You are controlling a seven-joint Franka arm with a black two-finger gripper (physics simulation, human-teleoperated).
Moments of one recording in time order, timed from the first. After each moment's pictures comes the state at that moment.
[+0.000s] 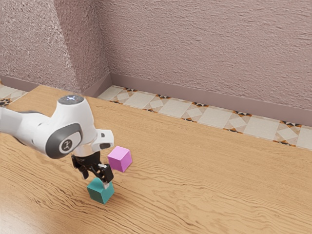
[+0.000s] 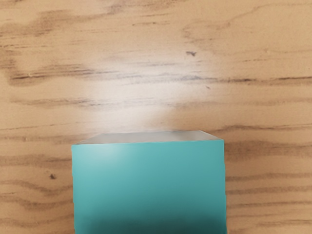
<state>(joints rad) -0.01 -0.12 -0.07 -2.56 0.00 2.43 -0.05</state>
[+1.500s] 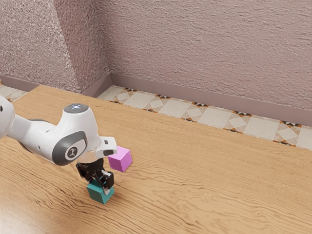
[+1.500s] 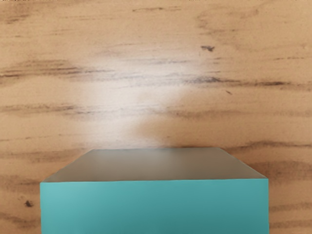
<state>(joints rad) -0.01 -0.01 -0.06 -2.55 0.00 2.51 -0.05</state>
